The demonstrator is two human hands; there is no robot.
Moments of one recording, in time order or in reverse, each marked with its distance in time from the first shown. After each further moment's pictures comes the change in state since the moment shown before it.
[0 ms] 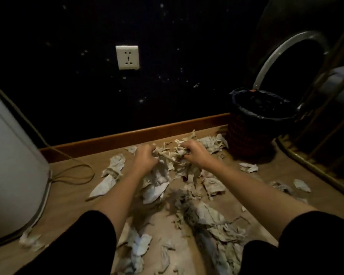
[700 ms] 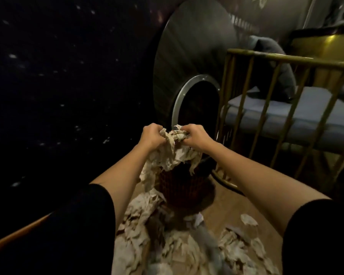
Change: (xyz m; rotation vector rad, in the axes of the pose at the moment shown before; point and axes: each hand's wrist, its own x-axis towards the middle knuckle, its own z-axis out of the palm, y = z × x) left_hand 0.245 0.323 0.074 -0.203 -0.073 0.493; right_hand 0.050 0.236 -0.243 -0.129 0.415 0.286
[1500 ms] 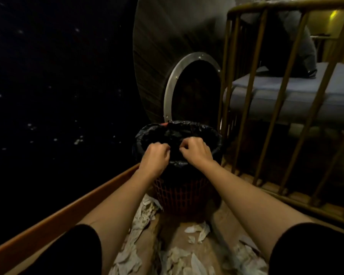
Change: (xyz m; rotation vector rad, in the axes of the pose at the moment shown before) left_hand 0.056 -0.070 0.150 0.275 -0.026 0.214; right_hand 0.025 0.103 0.112 0.004 0.074 0.333
